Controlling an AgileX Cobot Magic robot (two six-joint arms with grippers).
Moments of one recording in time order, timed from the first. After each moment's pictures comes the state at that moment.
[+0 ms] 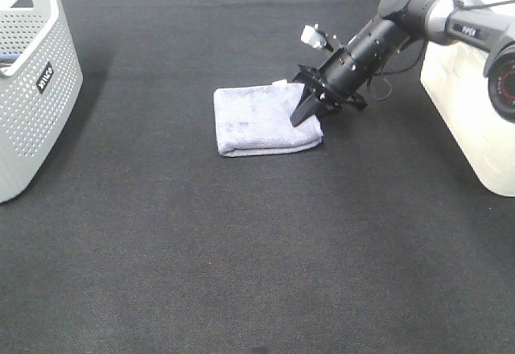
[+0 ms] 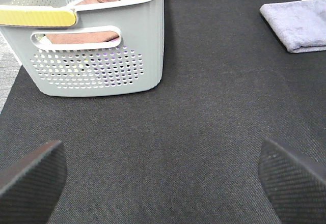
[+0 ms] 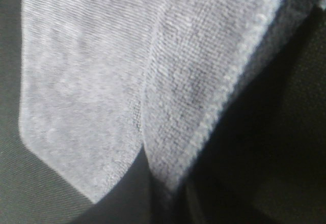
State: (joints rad) left arm 0.01 0.00 -0.50 -0.03 1.05 0.03; right arm 0.20 2.66 -2.31 0.69 1.21 -0.35
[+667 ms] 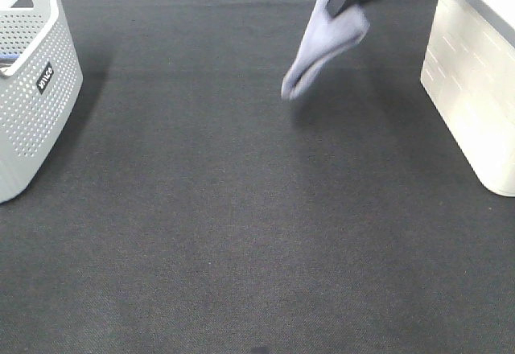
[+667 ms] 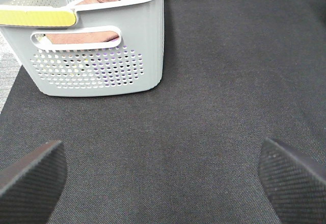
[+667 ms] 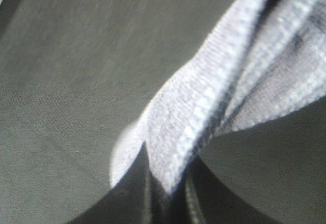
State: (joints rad) left arm 0.01 0.00 -0.50 -0.03 1.05 0.03; right arm 0.20 2.29 -2.31 0.46 1.22 -0.36
